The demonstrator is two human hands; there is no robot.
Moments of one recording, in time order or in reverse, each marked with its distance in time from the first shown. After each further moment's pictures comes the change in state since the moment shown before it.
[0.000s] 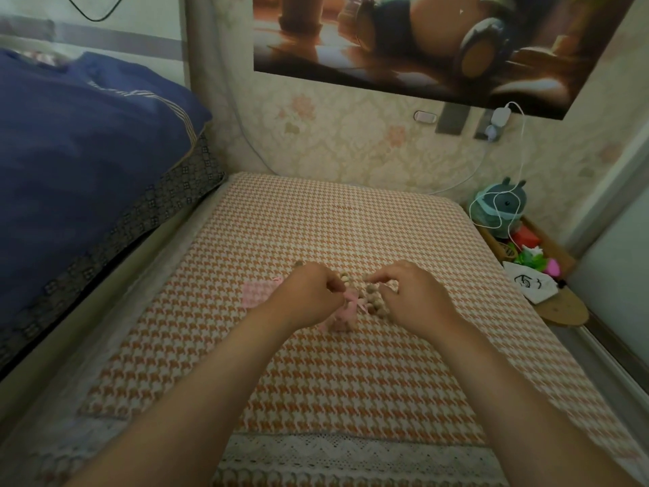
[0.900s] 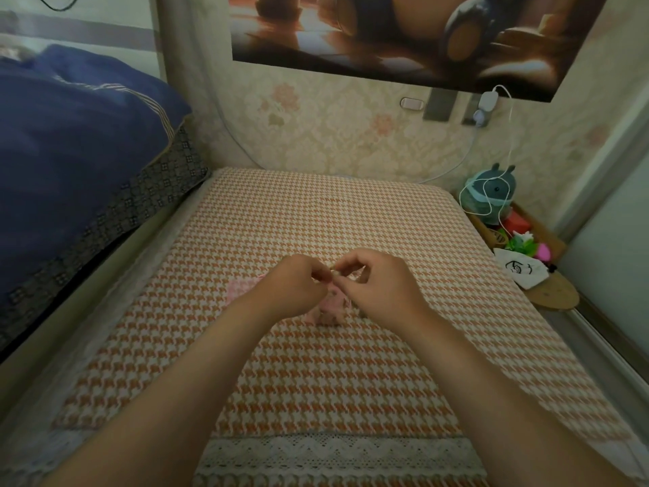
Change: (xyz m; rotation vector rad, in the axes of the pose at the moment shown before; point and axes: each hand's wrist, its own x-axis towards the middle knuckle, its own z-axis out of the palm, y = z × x) left_hand 0.018 -0.006 0.004 0.034 -0.009 0.050; right_hand -0.002 -0.032 0.003 0.320 0.063 -0.051
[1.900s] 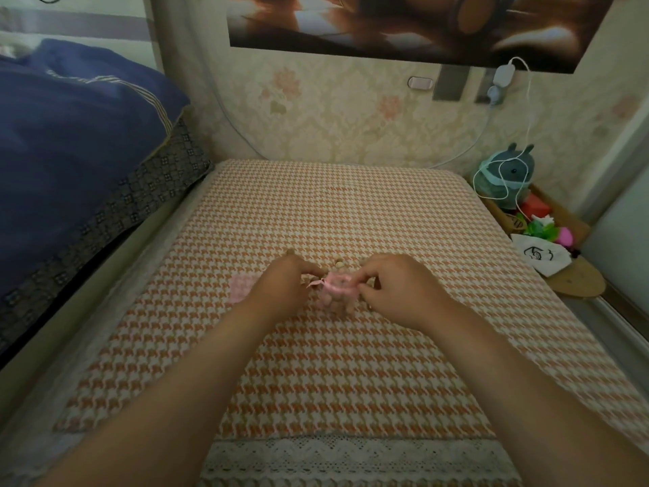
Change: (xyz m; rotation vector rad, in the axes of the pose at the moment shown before) left_hand 0.033 -0.066 0.032 0.154 0.066 0.028; right_hand 0.007 0.032 -0.003 -0.320 -0.197 -0.072
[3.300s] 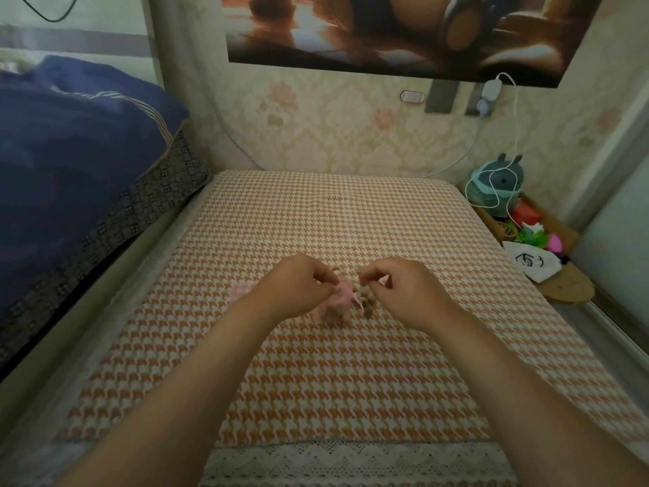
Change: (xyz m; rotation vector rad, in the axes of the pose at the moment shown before) left_hand -0.018 0.053 -0.040 -0.108 -0.085 -0.024; right_hand -0.003 0.018 -0.002 0.139 0.092 0.109
